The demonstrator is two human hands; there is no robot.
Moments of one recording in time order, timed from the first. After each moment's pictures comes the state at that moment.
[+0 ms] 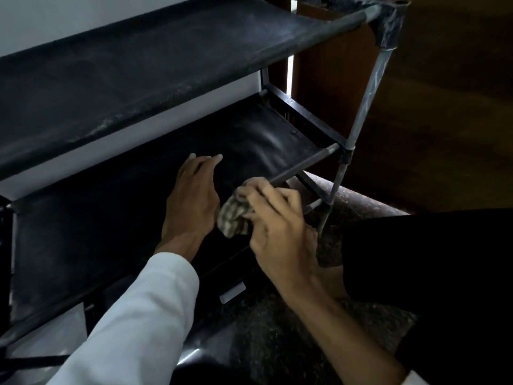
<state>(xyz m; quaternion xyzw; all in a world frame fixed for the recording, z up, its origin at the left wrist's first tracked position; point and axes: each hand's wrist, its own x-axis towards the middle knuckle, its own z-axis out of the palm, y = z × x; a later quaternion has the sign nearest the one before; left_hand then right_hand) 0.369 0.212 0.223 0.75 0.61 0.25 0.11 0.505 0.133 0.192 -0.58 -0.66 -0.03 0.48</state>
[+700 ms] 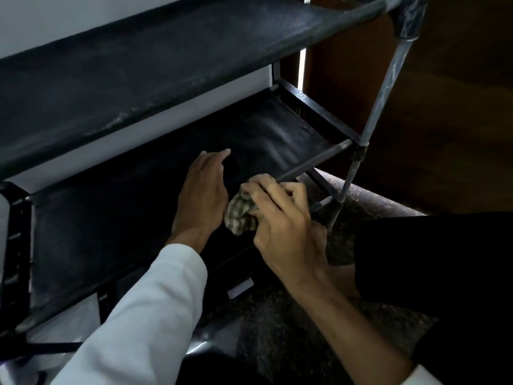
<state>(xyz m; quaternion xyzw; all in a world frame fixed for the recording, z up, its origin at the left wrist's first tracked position) 0.368 0.218 0.219 0.74 0.60 0.28 0.13 0.503 0.138 0.190 -0.55 -0.70 -0.05 0.45</state>
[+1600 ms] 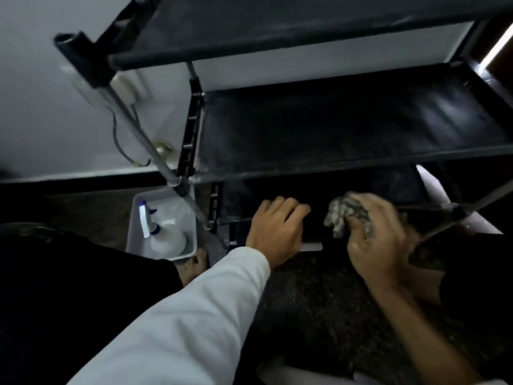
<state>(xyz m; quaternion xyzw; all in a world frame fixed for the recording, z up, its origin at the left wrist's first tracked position) 0.291 0.055 0.151 0.77 0.59 0.24 -0.06 0.476 0.091 0.127 -0.50 -0.71 0.09 0.49</state>
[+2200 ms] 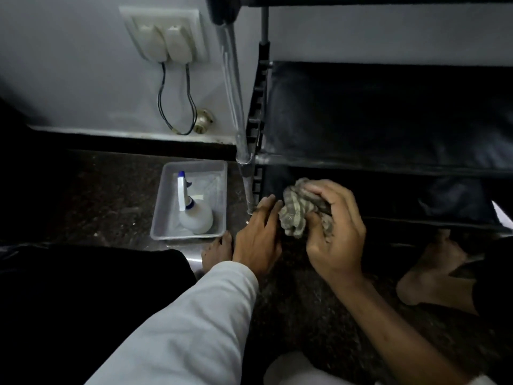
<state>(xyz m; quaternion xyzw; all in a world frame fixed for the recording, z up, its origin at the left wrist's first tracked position) 0.203 -0.007 0.136 0.58 0.78 0.10 0.19 0.328 0.048 0.145 -0.33 -0.75 0.25 0.51</state>
